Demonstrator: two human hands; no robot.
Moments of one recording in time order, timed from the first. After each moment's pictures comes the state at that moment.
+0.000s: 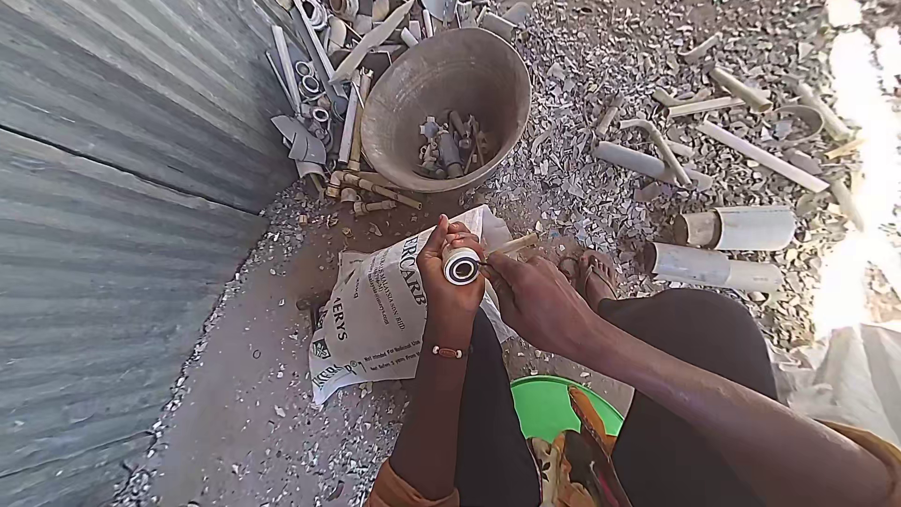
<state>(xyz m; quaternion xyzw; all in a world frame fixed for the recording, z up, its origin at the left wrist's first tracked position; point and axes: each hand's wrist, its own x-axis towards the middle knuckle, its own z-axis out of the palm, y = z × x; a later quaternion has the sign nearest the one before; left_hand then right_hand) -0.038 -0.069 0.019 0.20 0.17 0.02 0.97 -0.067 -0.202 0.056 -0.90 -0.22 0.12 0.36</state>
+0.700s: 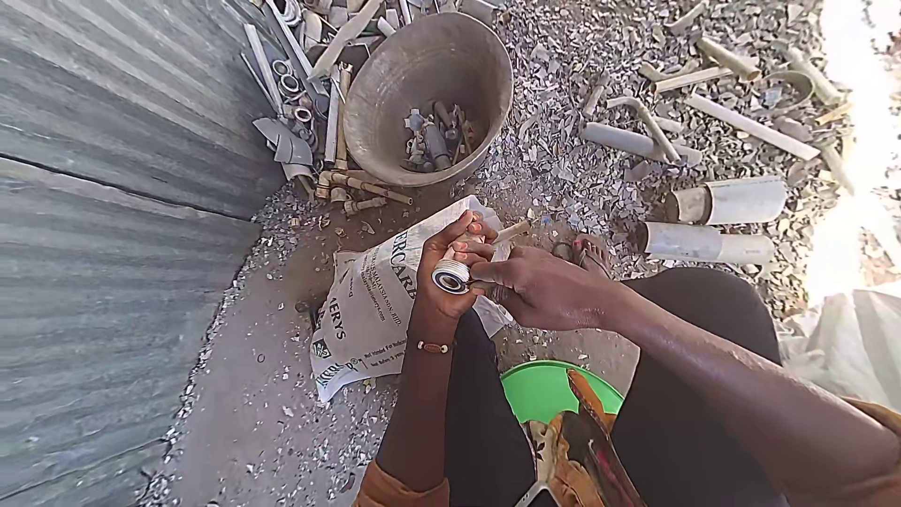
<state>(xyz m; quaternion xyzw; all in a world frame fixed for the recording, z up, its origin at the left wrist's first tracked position) -0.045 -0.060 0.006 0.10 0.07 -0.26 0.96 -0.049 -0.237 0.041 -0.78 -0.45 0.09 0.42</state>
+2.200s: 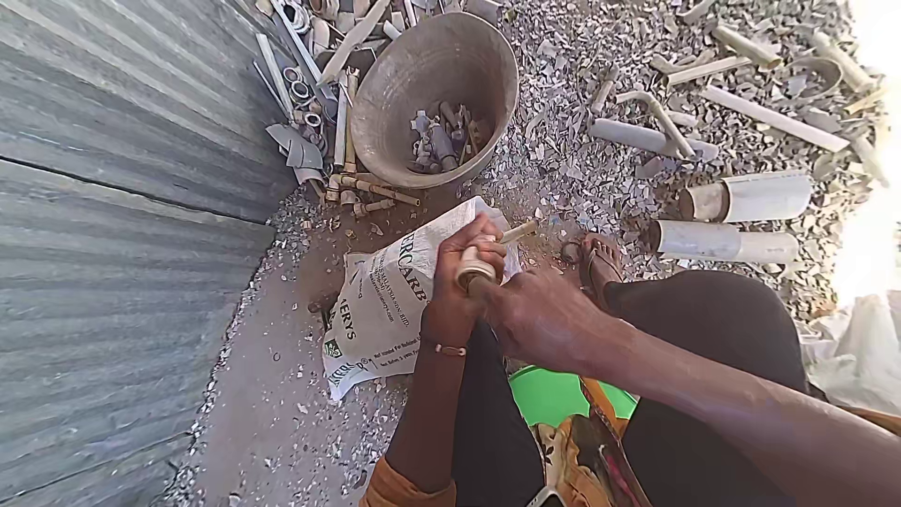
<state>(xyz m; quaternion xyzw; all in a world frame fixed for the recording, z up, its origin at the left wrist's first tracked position) -0.044 -0.075 0.009 0.22 0.11 -0.23 0.94 -0.085 -0.220 0.057 -0.87 -0.37 0.01 0.32</state>
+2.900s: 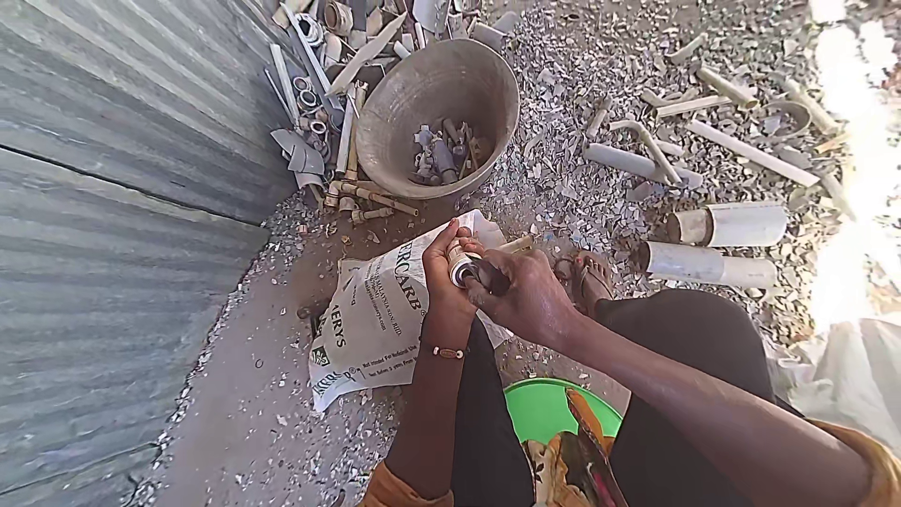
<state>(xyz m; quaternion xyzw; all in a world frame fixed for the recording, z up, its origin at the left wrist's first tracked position) -0.036 -0.090 0.026 0.32 0.23 0.00 0.92 -0.065 -0.207 0.038 -0.85 -0.20 -0.03 0.49</state>
